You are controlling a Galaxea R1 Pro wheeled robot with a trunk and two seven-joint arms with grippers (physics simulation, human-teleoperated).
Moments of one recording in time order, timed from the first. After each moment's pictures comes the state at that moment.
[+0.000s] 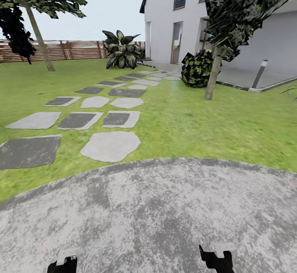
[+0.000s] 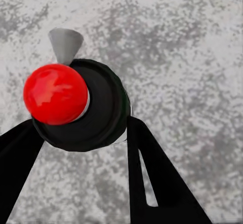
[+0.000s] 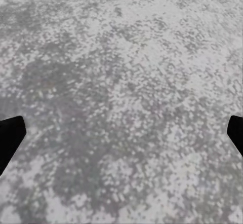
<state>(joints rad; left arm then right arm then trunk) -0.34 0.14 0.12 -0.31 0.02 -0.18 0.01 -0.40 -0.08 0.00 -0.18 0.02 -0.46 0.00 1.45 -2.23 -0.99</state>
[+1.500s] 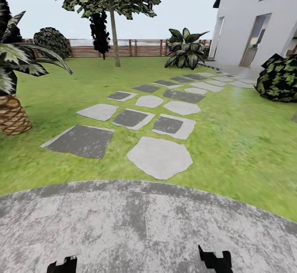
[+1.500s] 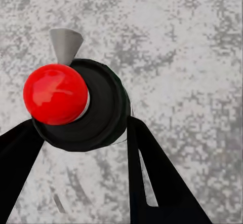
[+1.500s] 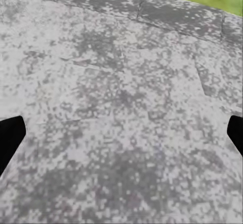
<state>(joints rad) -0.34 0.14 0.12 -0.31 0.02 -0.18 0.01 -0.40 -0.08 0.00 -0.18 0.02 -0.46 0.00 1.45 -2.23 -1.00</state>
